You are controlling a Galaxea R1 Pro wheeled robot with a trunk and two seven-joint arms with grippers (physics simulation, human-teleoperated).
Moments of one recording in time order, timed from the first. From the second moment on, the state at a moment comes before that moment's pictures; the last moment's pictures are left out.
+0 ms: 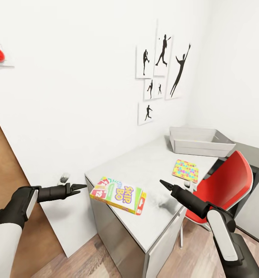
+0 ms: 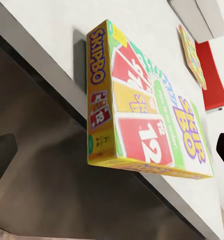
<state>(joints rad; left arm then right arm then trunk) -0.75 0.26 0.29 -0.79 -0.07 0.93 -1.21 -0.34 -0.05 -0.12 -1.50 -0.77 0.73 0.26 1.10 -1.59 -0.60</state>
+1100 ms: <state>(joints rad) -0.75 0.25 0.30 -0.79 -0.06 0.92 -1.21 -0.34 -0.05 -0.12 -1.50 -0.77 0.73 0.26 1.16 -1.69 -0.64</state>
